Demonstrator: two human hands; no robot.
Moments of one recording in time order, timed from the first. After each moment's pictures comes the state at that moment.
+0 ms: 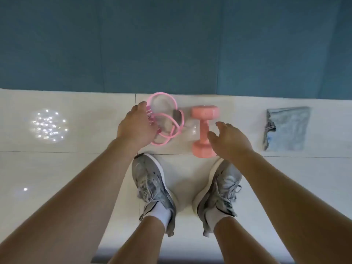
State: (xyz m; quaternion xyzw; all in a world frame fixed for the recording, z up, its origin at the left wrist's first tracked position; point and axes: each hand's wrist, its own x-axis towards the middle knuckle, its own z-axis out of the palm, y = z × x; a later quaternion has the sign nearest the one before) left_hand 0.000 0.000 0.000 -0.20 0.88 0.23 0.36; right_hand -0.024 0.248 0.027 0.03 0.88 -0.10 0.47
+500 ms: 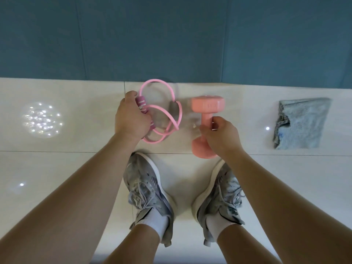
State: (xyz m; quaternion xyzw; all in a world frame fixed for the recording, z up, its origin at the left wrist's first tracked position) left_hand 0.007 0.008 -0.064 -0.35 0.83 0.35 0.25; right_hand 0.001 0.242 -0.043 0.20 0.84 -0.28 0.41
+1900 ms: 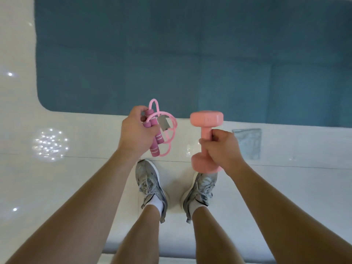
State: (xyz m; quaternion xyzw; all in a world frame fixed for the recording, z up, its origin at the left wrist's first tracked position) left_hand -0.038 0.025 0.229 -0.34 0.81 0.46 0.17; right_hand -0.057 0.248 0.228 0.19 0.85 -0.34 0.35
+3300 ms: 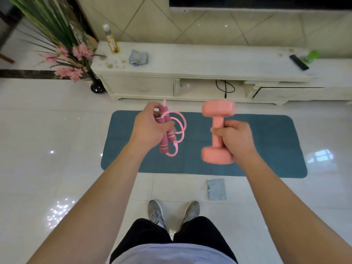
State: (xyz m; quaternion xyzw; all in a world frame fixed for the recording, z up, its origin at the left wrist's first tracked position) left_hand -0.079 0.082 0.814 -0.20 0.83 0.52 0.01; right_hand -0.106 0.312 0.799 0.14 0.83 -0.53 0.12
